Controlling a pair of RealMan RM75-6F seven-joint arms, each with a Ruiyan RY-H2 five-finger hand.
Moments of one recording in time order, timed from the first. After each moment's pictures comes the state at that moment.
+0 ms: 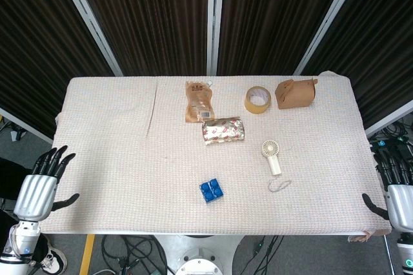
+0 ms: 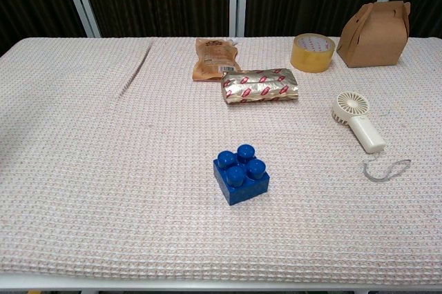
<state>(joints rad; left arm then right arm) -0.10 -1.19 -0.03 -1.70 1.58 1.51 0.17 0.02 -1.10 0.07 -1.54 -1.50 1.54 0.00</state>
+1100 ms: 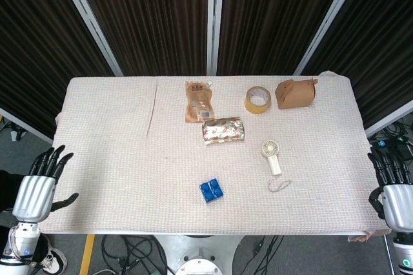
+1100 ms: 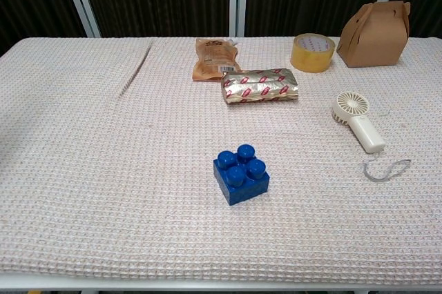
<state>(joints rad) -0.09 -1.20 -0.02 -1.70 1.59 1.54 0.18 0.03 -1.18 0.07 -1.40 -1.61 1.62 0.12</state>
